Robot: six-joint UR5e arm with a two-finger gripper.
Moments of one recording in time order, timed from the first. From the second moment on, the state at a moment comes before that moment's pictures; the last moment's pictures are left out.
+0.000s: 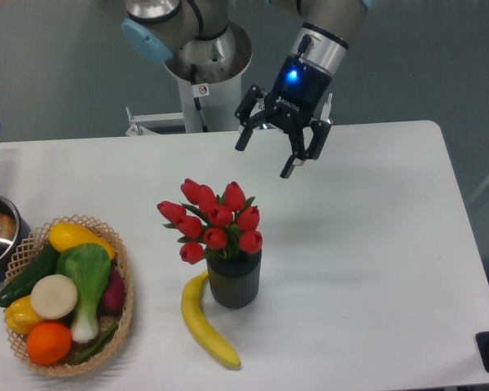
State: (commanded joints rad) arm 2.85 -1.47 -2.02 -1.08 0.68 1.56
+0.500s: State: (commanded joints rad) arm 2.78 -1.53 -2.03 -0.98 0.68 1.56
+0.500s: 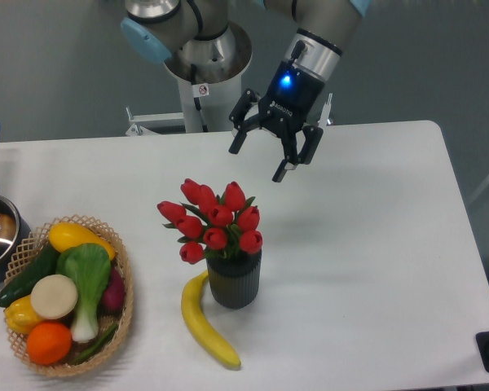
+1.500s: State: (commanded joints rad) arm 2.74 -1.73 -1.95 -0.86 0.59 1.36
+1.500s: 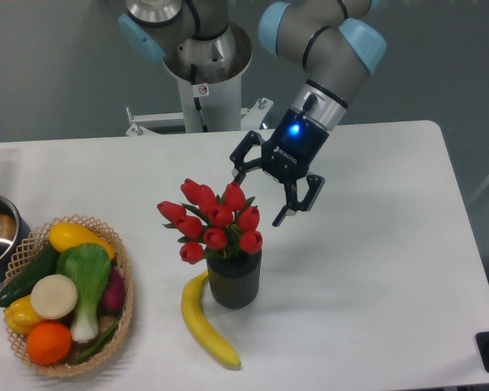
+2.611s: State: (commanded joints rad) arm 2.66 -1.79 -1.91 -0.81 0.60 1.38
